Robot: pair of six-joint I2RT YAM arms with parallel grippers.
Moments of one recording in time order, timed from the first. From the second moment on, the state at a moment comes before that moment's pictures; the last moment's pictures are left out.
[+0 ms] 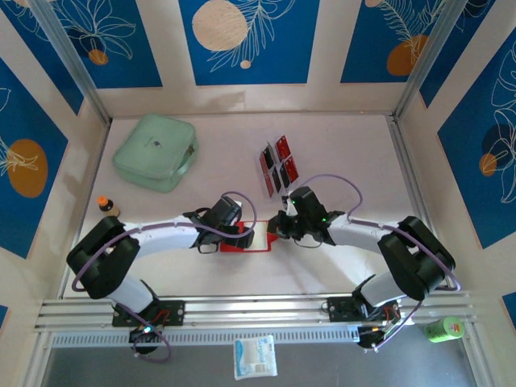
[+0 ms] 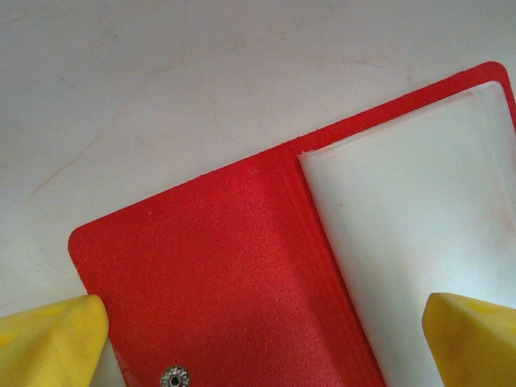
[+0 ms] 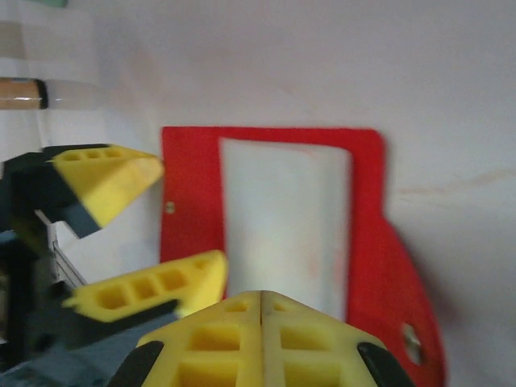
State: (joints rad) left arm -0.82 1.53 0.73 -0.26 -0.06 -0.47; right arm 0.64 1.45 0.61 0.02 -0.44 0.90
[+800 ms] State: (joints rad) left arm -0.82 1.53 0.71 -0.24 -0.09 -0.46; right arm 0.67 1.68 0.77 -0.08 -0.42 0.81
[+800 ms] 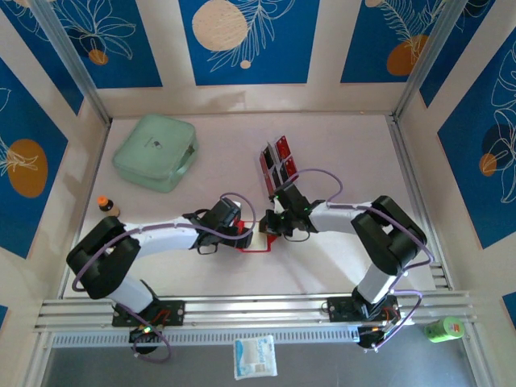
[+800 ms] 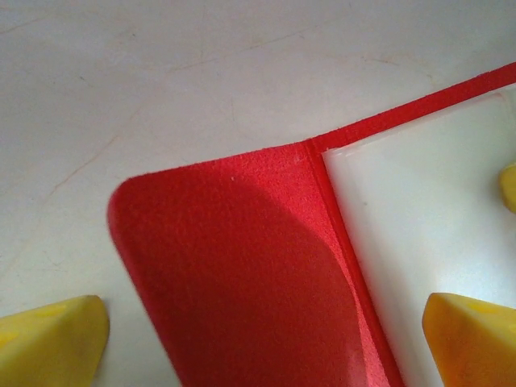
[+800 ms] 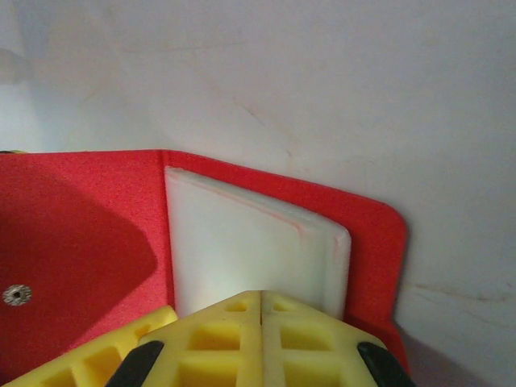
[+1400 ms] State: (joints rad) left arm -0.82 1.39 0.72 -0.28 -0.09 -0.47; right arm 0.69 1.70 0.78 -0.07 -0.43 0.81
